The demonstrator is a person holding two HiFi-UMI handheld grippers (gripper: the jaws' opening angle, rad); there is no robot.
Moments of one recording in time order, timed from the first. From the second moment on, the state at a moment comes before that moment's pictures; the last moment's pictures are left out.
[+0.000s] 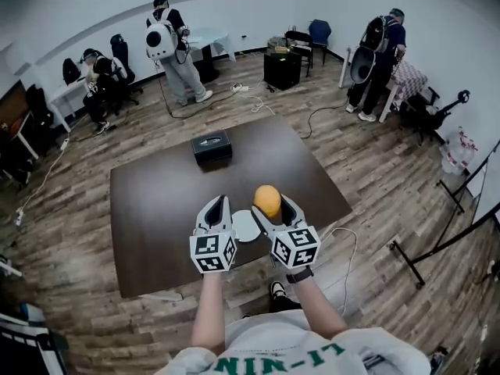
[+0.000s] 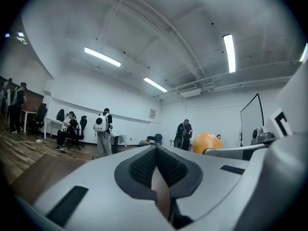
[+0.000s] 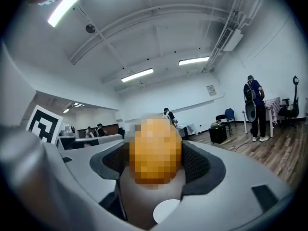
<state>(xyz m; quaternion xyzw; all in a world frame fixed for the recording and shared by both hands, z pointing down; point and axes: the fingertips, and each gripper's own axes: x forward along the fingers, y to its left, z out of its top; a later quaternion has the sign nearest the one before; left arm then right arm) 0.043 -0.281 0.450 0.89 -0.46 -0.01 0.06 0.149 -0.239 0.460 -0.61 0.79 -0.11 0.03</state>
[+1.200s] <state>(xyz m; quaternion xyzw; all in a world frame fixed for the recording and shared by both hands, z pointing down) 0.030 -0.440 0.465 0.82 -0.57 -0.01 0.06 0.119 -0.442 0.582 -0.46 0.86 -0.18 -0.13</state>
